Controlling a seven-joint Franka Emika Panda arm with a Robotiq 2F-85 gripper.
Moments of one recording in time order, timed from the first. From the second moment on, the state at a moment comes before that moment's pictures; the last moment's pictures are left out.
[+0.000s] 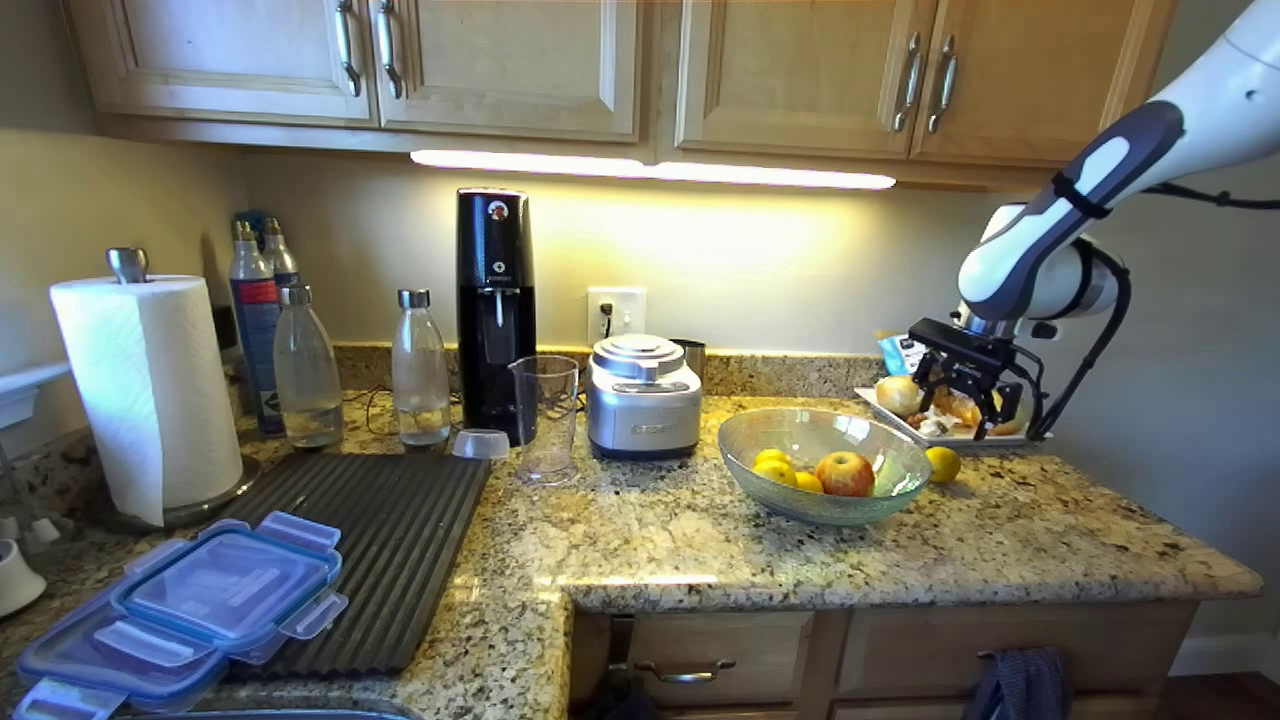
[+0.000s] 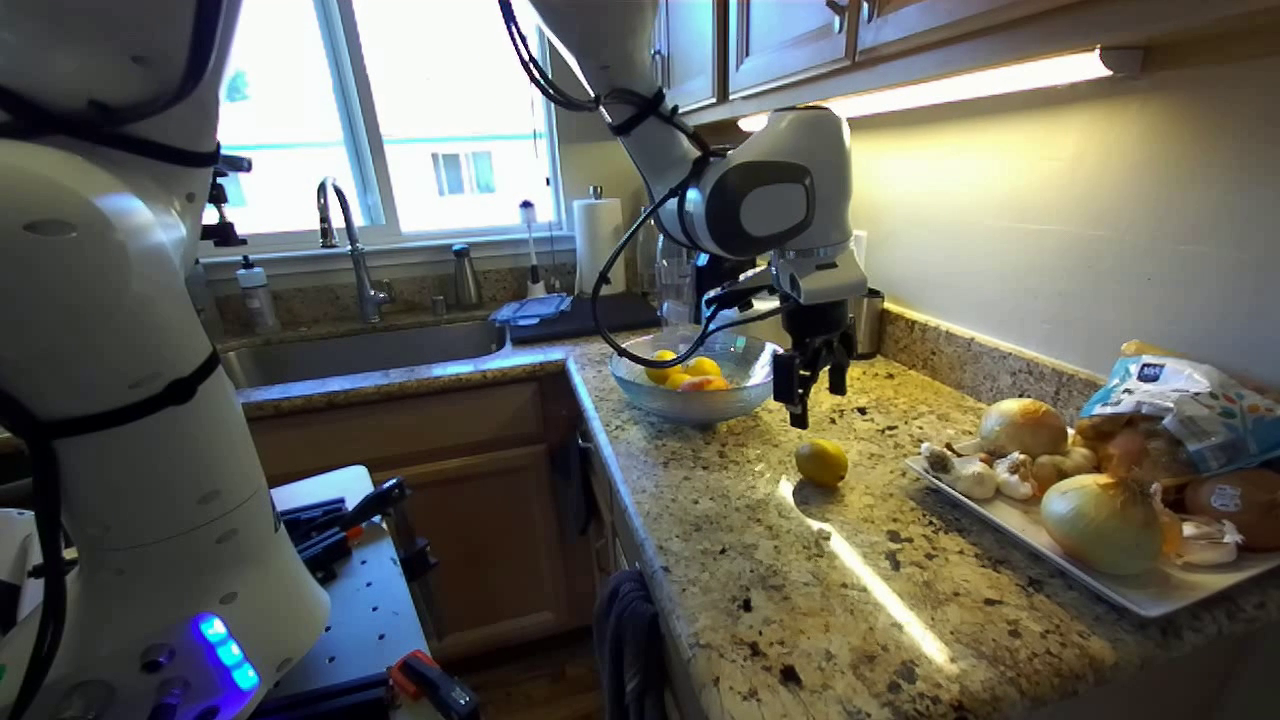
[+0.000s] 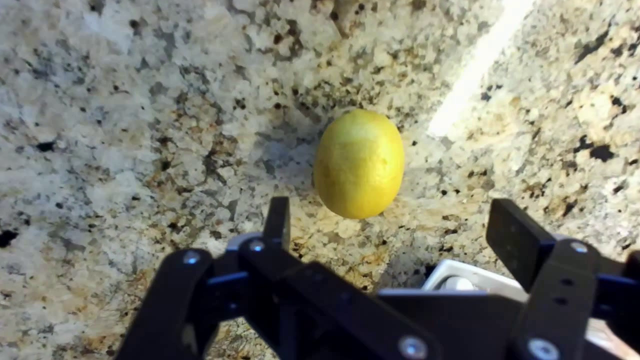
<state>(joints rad) -0.02 0.43 -0.15 -2.08 0.11 2.68 1.16</state>
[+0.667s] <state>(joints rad) -0.01 0.59 -0.17 -1.98 0.11 2.68 1.23</state>
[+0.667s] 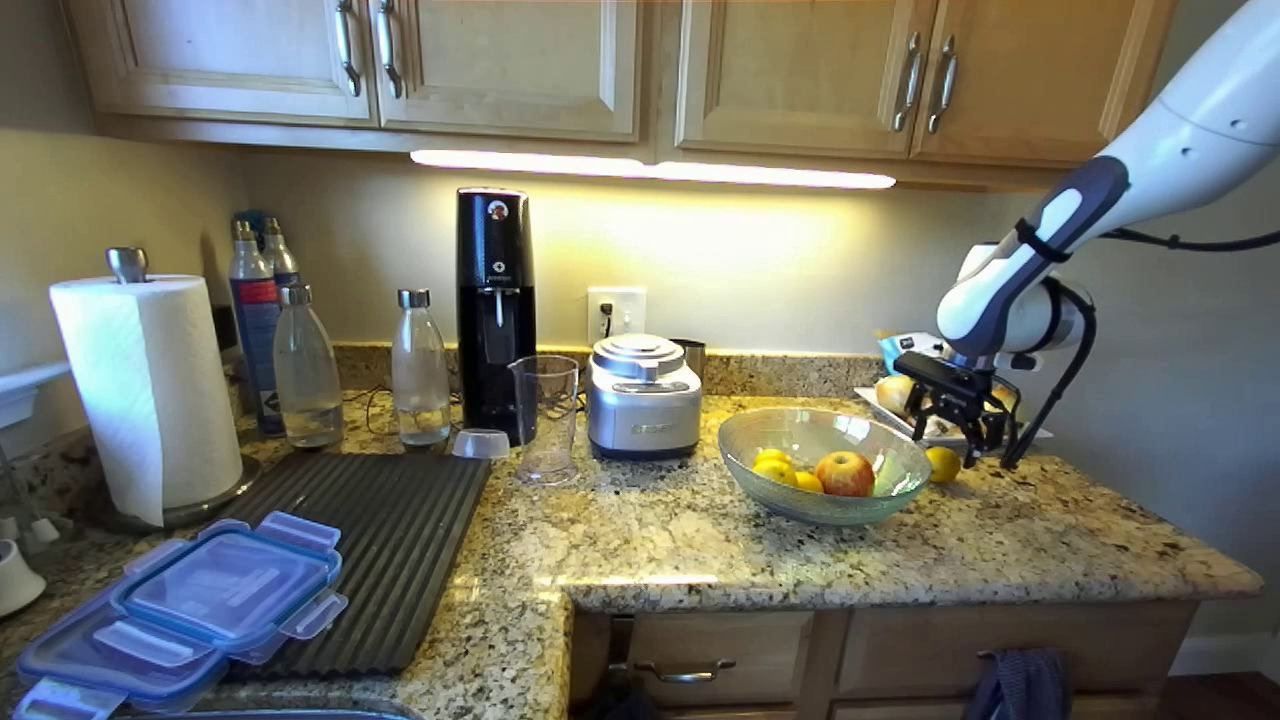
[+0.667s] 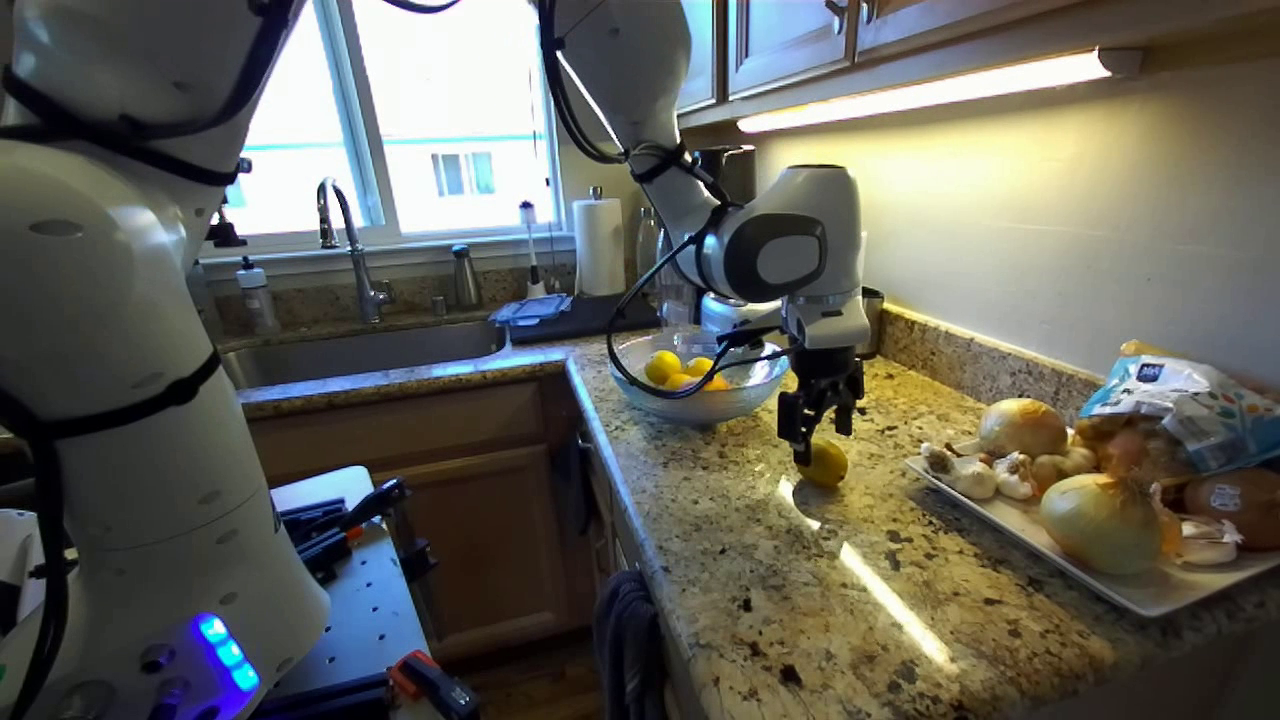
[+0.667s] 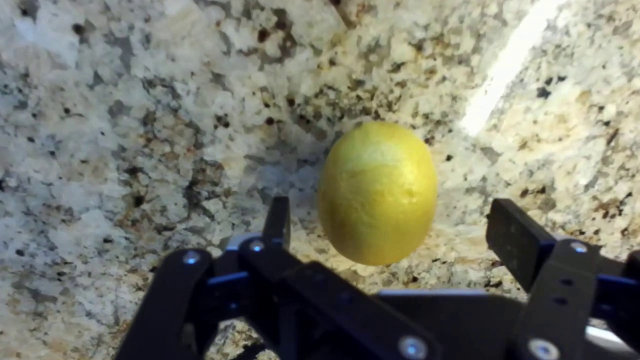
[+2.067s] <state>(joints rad) -0.01 0.59 -0.16 -1.91 0.14 2.60 1.16</state>
